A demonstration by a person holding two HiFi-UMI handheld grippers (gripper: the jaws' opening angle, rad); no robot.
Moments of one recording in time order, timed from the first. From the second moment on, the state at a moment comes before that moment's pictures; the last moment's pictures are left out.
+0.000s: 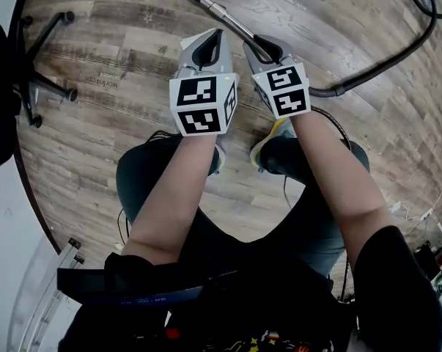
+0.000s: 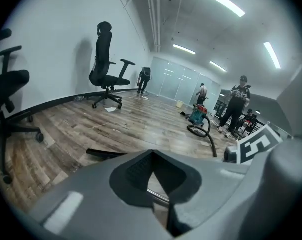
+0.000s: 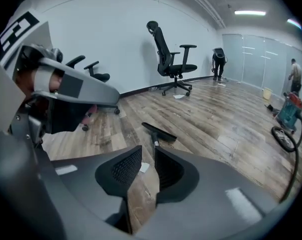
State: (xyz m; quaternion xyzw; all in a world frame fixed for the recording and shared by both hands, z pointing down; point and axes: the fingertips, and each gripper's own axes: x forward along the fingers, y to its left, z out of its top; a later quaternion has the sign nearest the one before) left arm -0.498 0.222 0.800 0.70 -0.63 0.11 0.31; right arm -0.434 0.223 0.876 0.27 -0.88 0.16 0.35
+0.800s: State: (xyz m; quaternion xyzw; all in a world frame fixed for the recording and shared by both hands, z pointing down) left arm -0.529 0.203 1.065 0.55 -0.72 0.05 0.42; right arm -0.451 0.165 1.170 0.20 -0.83 0.09 0.52
